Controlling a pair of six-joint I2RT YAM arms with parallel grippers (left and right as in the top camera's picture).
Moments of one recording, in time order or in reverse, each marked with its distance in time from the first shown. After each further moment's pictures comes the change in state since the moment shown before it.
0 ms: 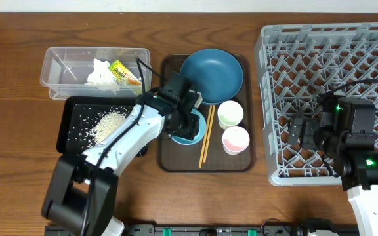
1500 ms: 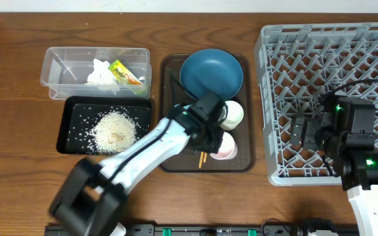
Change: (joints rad) left arm -0.228 -0.004 0.013 0.013 -0.086 -0.228; right arm 0.000 0.000 0.000 -0.001 0.059 0.000
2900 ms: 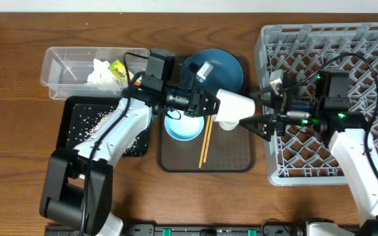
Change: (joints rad) left arm 0.340 0.037 0.004 0.509 1.081 -0.131; right arm 0.023 0.389 0.003 0.417 -1.287 -0.501
